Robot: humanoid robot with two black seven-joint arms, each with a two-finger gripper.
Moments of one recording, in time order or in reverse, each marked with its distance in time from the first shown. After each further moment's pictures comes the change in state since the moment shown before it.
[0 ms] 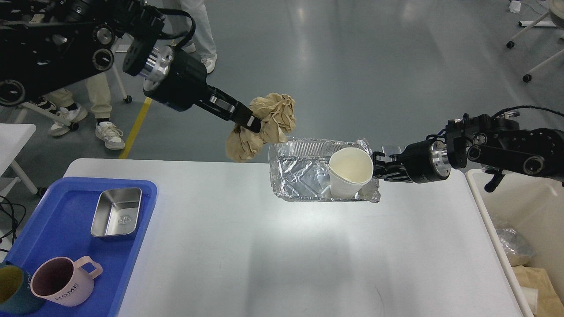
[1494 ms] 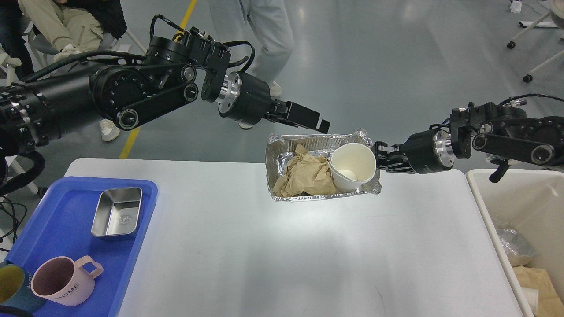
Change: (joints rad) left arm 0.140 -0.248 -0.149 0.270 -0.123 0.135 0.005; right arm 0.048 -0.028 -0.034 0.013 0.034 0.005 -0.002
